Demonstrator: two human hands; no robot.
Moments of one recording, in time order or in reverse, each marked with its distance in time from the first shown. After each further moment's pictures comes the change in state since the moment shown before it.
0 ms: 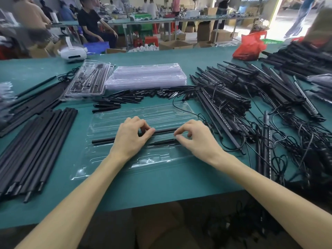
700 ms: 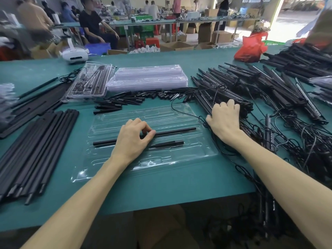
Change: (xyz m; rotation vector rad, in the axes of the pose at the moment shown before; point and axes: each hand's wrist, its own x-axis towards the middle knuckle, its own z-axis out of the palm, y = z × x) left_hand -0.001 -0.001 0.002 0.025 0.014 0.013; right_hand 0.060 0.058 -0.039 -0.854 0.209 0.284
